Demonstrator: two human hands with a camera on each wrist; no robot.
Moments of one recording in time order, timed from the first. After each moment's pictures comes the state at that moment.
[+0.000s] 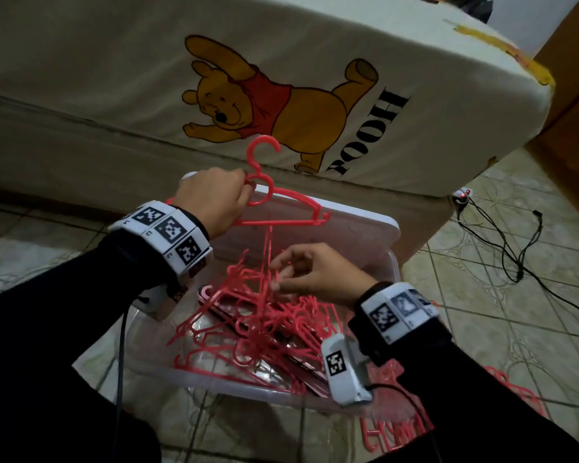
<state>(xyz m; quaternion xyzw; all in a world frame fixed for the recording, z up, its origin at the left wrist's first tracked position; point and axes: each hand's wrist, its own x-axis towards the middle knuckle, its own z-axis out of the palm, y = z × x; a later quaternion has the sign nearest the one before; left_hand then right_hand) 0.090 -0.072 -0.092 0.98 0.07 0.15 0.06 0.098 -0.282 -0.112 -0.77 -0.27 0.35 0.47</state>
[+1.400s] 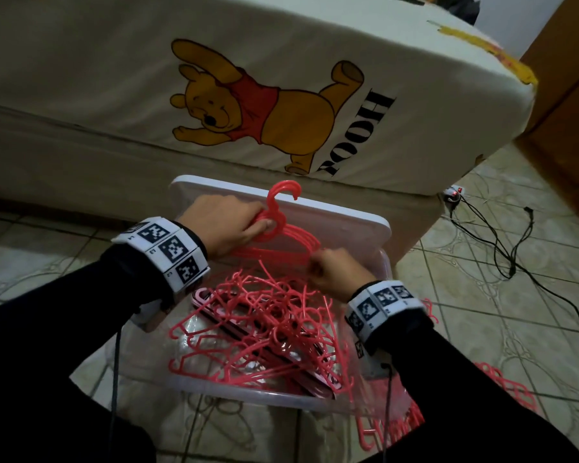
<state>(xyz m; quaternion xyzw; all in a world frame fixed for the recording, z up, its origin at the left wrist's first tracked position) 0.086 -0.090 -0.101 1.00 -0.06 0.06 -0.02 0.141 -0.312 -0.145 -0.92 -0.34 0.15 0.11</state>
